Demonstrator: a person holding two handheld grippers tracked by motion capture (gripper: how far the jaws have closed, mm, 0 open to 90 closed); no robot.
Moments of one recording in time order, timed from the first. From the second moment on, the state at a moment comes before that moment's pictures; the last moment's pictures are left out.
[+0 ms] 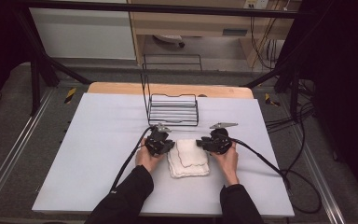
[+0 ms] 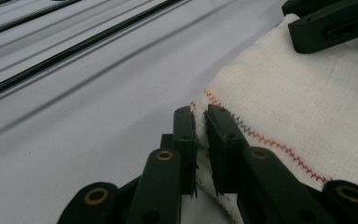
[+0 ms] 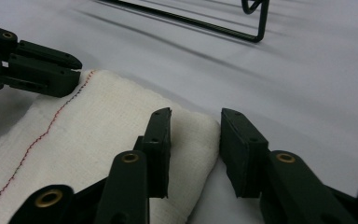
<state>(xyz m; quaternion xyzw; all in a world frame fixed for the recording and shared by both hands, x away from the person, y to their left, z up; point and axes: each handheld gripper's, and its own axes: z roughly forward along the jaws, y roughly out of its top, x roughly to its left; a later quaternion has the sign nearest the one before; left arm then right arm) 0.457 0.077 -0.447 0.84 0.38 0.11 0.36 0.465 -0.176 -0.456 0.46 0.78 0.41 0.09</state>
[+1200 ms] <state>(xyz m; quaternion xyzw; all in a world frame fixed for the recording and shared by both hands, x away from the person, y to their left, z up) 0.447 0.090 -0.428 0.80 0.39 0.10 0.44 0.440 -0.185 -0.426 0.44 0.76 0.46 0.10</state>
